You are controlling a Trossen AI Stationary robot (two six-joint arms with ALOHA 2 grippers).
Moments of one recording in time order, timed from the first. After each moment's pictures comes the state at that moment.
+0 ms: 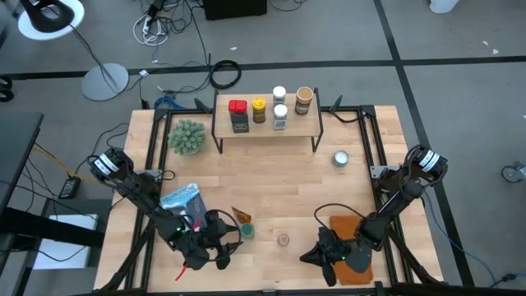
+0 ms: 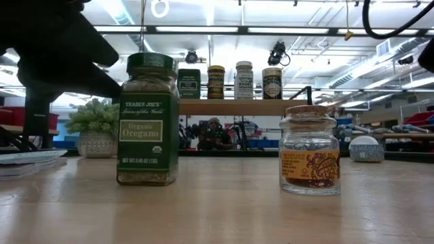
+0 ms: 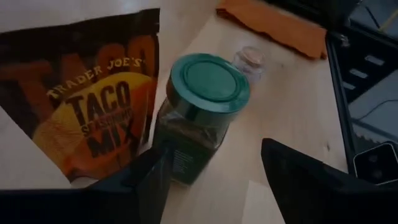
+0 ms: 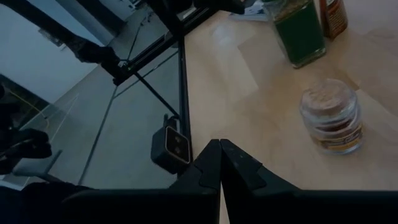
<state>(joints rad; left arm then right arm) -0.78 1.66 0.79 0.14 -0.79 -0.93 0.91 1.70 0.73 0.53 0.69 0.97</state>
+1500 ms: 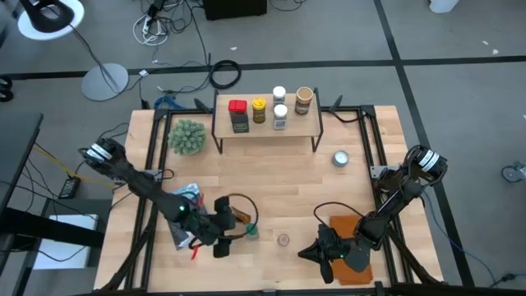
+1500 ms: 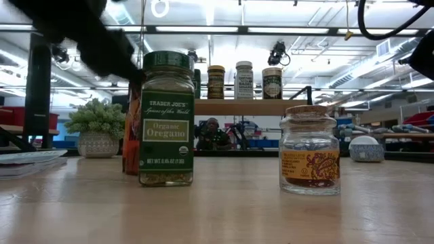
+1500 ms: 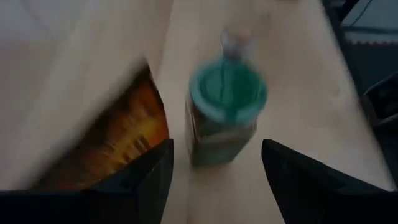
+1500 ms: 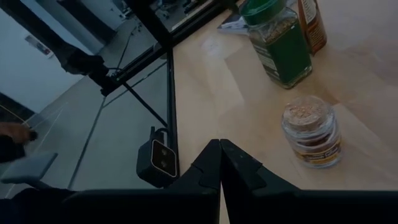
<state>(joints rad) -0.60 1.52 0.82 -0.05 -0.42 -0.51 0.90 1.70 0.74 0.52 0.74 0.97</state>
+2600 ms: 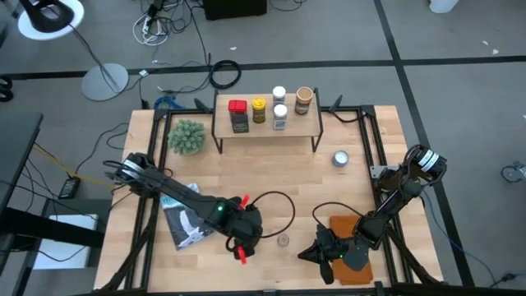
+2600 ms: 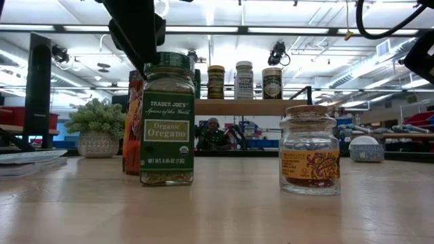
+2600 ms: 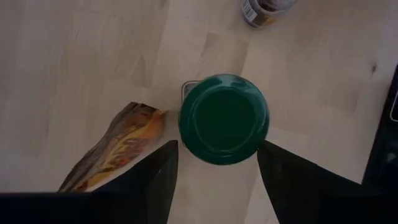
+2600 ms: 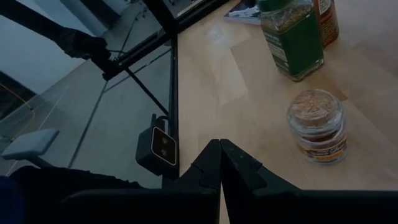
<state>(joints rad) -0.46 1.87 1.55 -0.93 -0.13 -0.71 0.89 1.70 0.74 0.51 0.68 0.92</state>
